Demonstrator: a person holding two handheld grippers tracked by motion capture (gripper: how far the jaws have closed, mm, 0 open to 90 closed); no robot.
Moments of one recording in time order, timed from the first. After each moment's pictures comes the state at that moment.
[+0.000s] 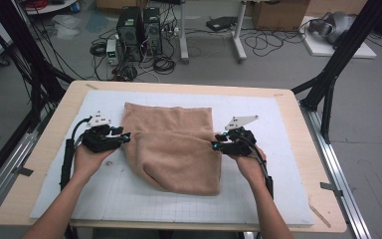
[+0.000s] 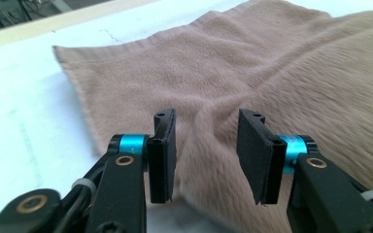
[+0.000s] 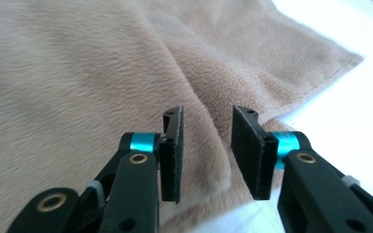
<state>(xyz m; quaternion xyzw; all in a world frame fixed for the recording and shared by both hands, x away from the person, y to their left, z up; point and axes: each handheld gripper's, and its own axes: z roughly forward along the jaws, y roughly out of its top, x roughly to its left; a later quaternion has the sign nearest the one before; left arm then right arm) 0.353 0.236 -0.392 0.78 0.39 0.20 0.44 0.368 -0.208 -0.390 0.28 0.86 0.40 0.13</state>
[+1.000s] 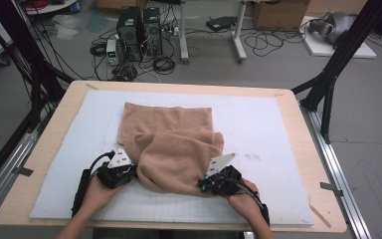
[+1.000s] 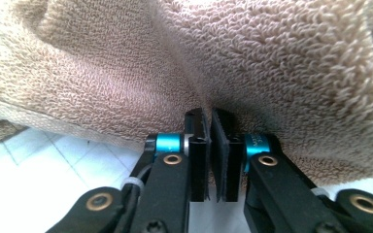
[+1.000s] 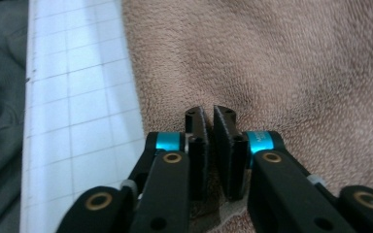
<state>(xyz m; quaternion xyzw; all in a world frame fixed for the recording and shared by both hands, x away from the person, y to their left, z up) 0.290 0.190 -0.442 0.85 0.31 0.16 0.39 0.287 -0.165 -0.431 0.14 0.92 0.36 0.04</state>
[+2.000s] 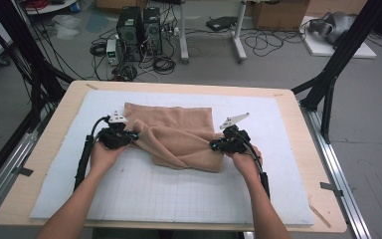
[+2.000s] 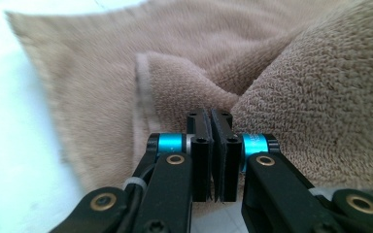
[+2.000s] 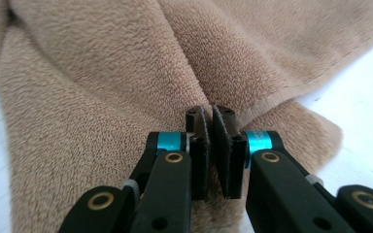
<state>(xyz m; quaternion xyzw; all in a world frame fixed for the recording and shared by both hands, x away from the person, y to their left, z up) 0.393 0.200 -0.423 0.80 0.42 0.18 0.38 0.398 -0.199 -0.419 0.30 0.88 0.37 0.07</state>
